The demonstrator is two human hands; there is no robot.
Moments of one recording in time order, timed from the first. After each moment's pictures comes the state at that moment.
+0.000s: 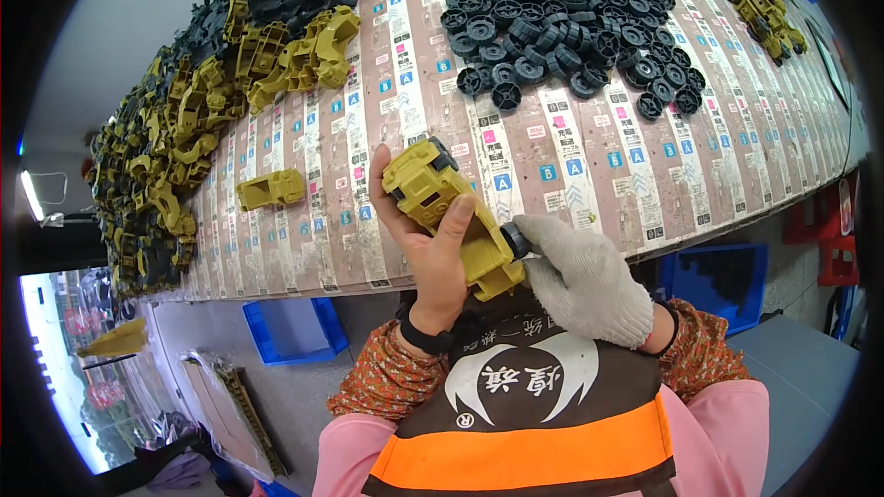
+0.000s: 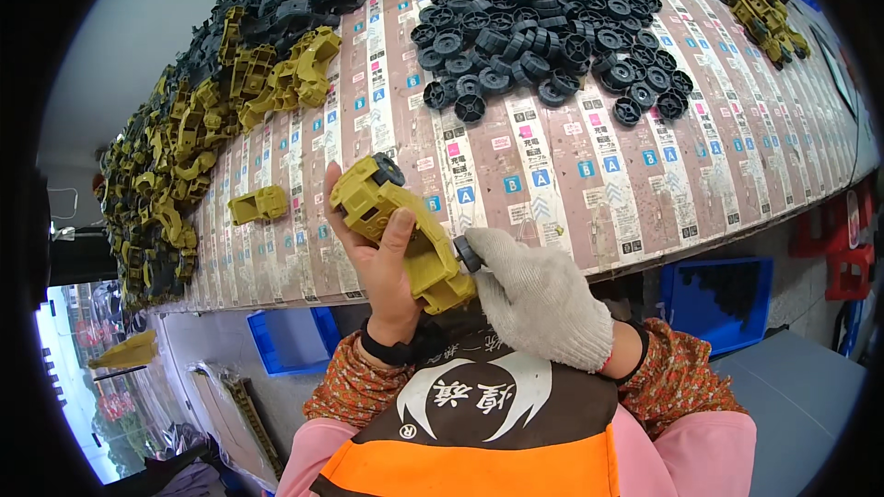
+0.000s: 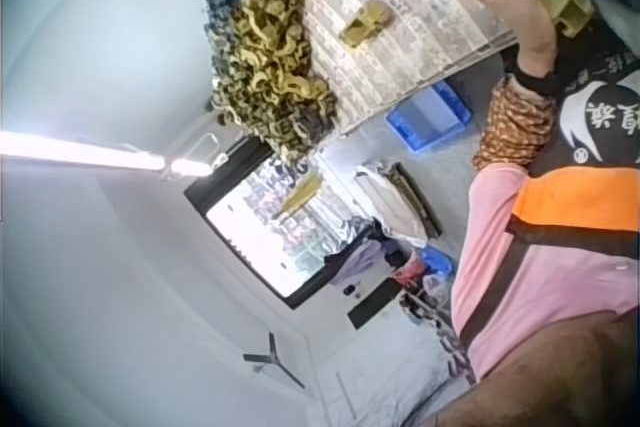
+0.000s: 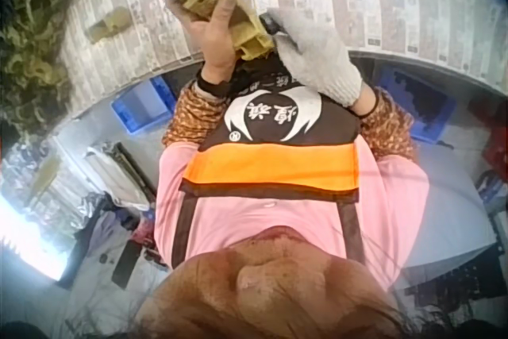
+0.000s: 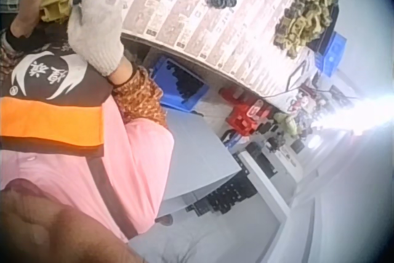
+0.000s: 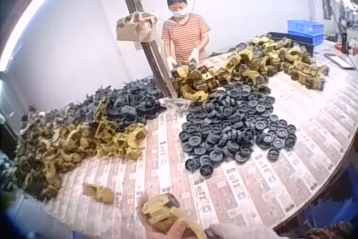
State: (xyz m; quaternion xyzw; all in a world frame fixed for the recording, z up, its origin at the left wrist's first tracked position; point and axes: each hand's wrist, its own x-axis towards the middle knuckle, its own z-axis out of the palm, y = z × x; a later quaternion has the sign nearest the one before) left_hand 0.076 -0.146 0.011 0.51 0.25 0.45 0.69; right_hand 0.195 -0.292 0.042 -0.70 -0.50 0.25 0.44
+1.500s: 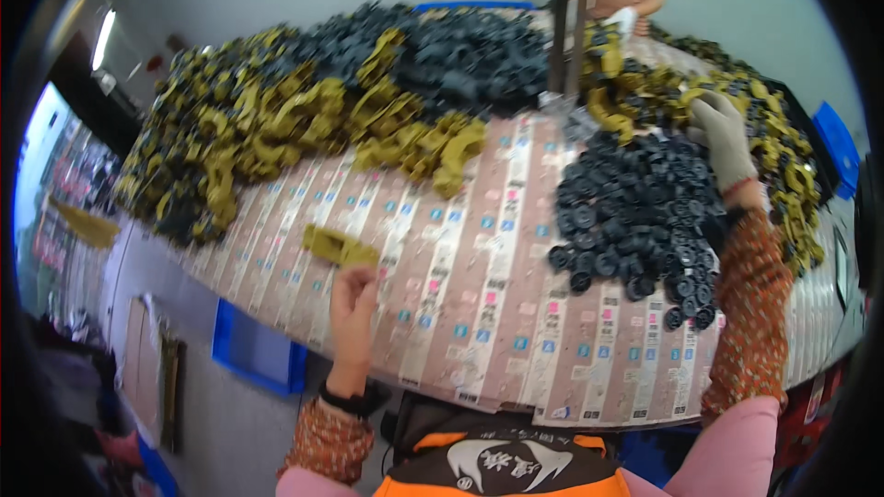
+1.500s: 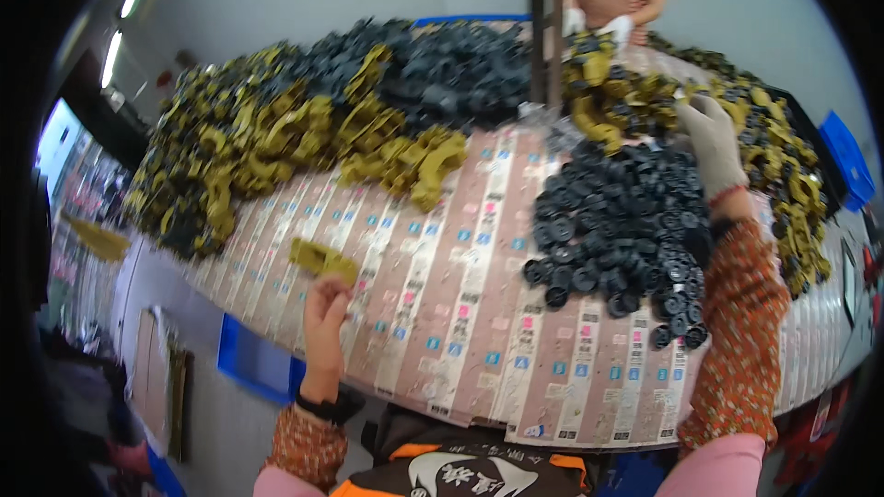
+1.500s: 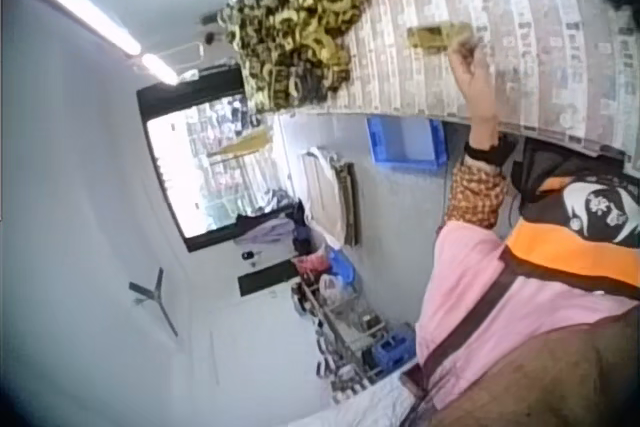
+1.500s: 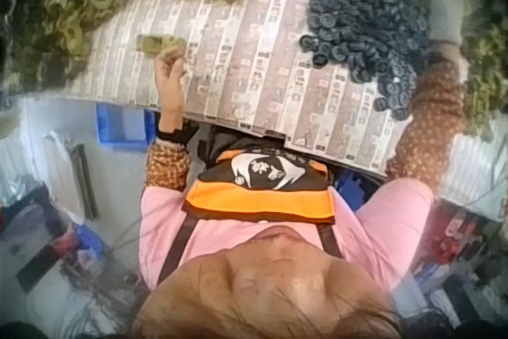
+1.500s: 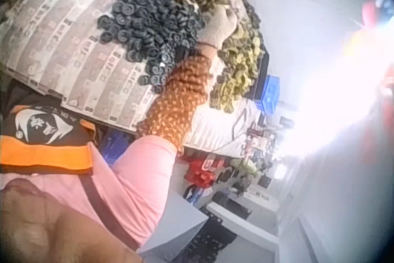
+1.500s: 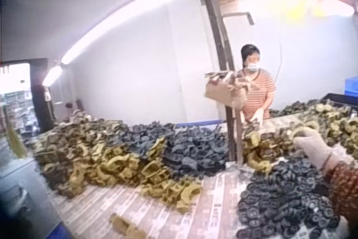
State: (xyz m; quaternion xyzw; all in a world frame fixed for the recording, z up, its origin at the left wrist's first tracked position) left_hand -0.053 -0.007 0.000 0.57 0.44 0.48 0.50; right_hand 0.527 -0.058 0.143 -0.72 -0.36 0.12 0.58
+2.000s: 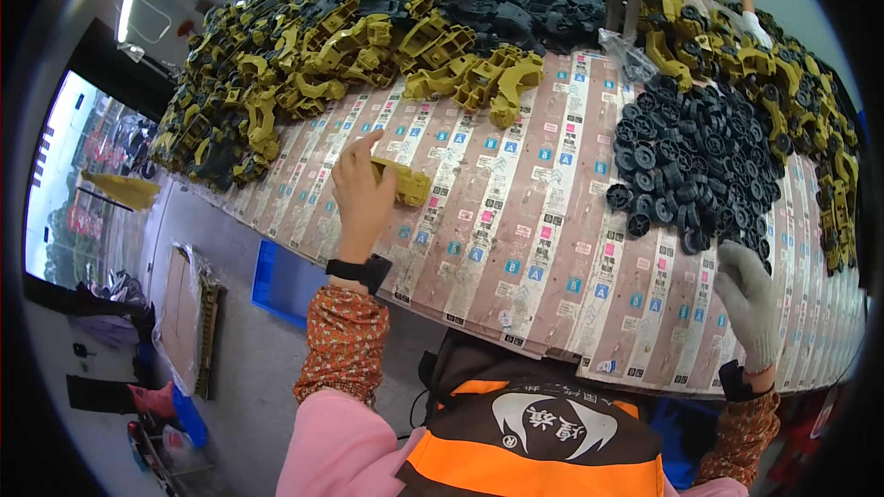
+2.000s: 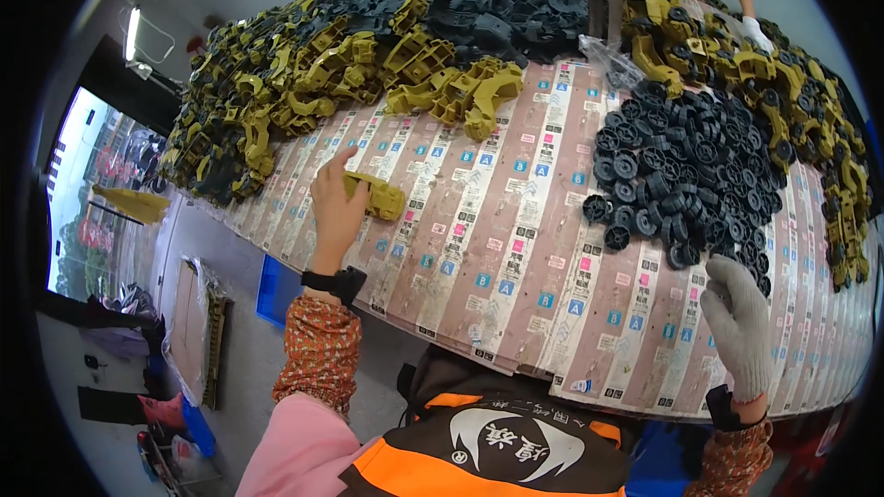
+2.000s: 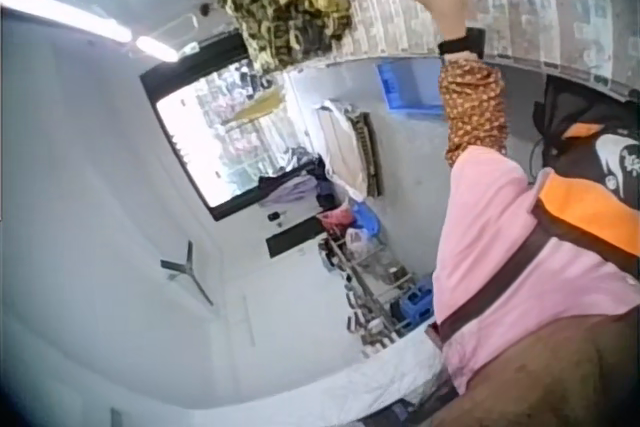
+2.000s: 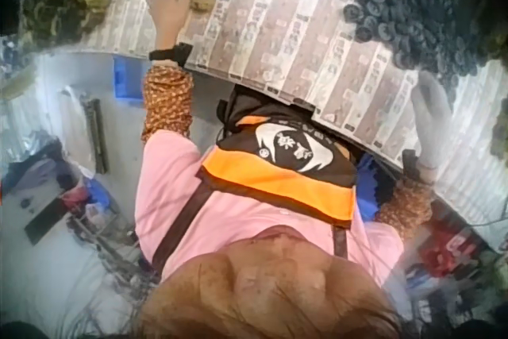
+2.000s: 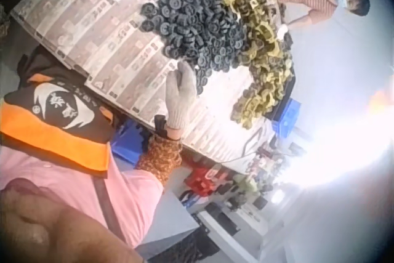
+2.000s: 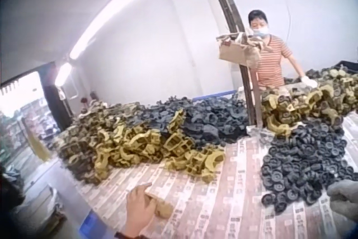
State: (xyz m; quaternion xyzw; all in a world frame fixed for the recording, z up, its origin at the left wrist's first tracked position) left_hand -0.079 0.093 0.017 0.79 0.53 0.30 0.03; right_hand 0.369 -0.270 0.073 -0.79 -0.43 0.25 0.36
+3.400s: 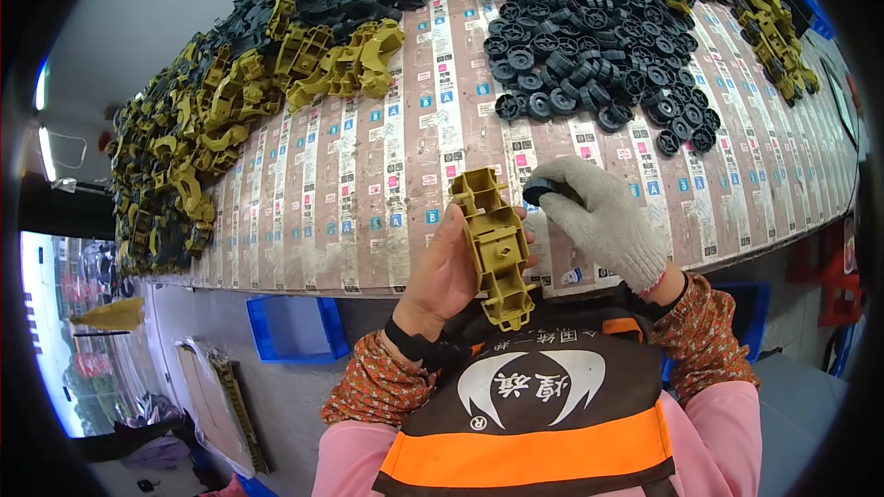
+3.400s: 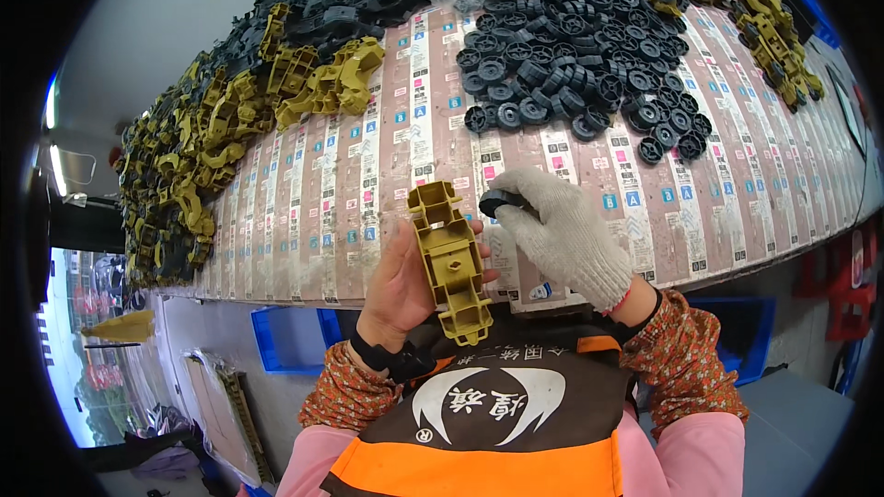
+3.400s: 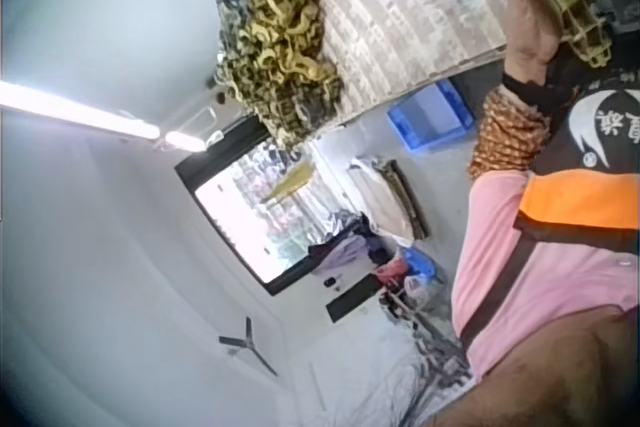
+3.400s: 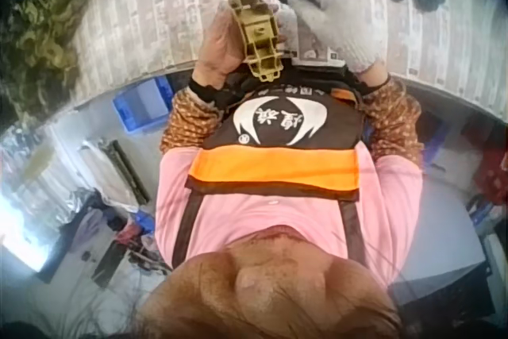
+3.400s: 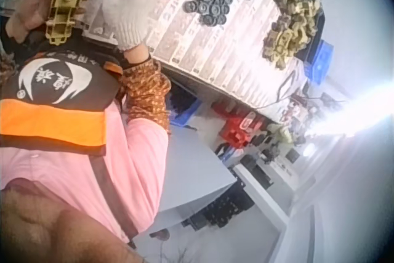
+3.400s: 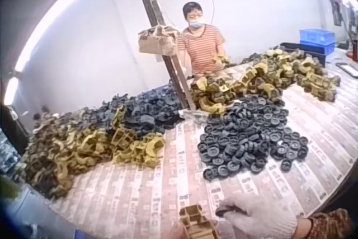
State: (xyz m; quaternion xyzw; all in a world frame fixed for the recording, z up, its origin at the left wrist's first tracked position) left_hand 0.035 -0.109 -0.003 0.24 0.13 0.11 0.96; right_hand 0.243 -0.237 0.046 -0.70 -0.45 0.30 0.47
